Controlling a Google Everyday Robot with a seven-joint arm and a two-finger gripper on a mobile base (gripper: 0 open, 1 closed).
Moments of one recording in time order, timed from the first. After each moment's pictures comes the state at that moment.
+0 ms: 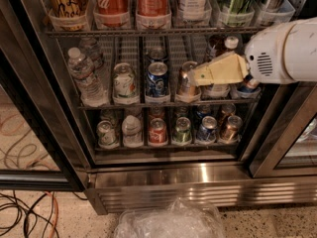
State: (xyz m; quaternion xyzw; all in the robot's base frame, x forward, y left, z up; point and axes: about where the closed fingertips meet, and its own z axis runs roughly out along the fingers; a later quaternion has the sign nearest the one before) arm 0.516 -0.134 0.993 -0.29 0.82 0.09 0.49
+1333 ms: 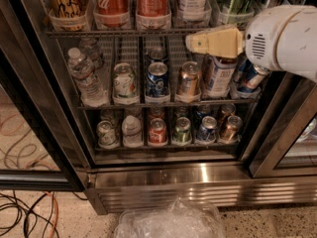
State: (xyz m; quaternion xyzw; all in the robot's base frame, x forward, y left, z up) arm 0.542 -0.139 1.045 -0.20 0.77 0.07 0.61
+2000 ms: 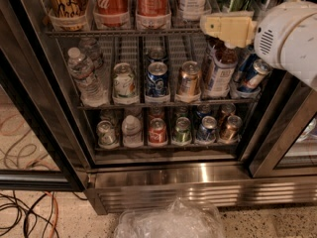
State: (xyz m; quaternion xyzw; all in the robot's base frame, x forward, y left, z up) arm 0.548 -0.168 1.072 -0.12 0.72 0.03 0.68
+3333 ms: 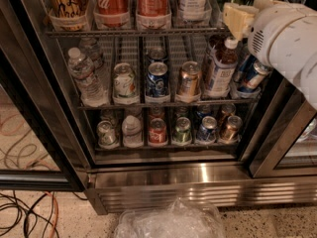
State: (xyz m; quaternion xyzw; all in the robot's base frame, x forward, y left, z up) arm 0.572 -0.175 1.069 -0.11 0.70 0.02 0.71
